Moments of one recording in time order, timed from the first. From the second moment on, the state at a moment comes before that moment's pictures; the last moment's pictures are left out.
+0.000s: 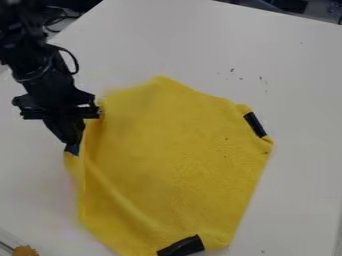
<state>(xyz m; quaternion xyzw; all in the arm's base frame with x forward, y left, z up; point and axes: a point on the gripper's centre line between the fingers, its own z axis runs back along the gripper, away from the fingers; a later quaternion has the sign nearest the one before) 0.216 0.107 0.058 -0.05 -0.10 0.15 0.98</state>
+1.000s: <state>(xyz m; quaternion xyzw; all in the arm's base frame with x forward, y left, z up) 0.166 0.165 0.020 -0.02 -0.06 0.18 0.98</state>
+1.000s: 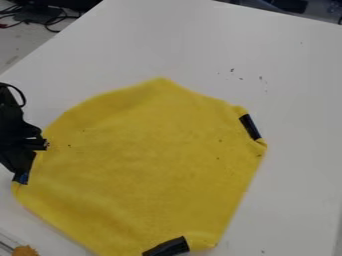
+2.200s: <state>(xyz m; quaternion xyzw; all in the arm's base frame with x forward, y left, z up) 0.152 0.163 0.076 0.04 0.00 0.13 0.99</state>
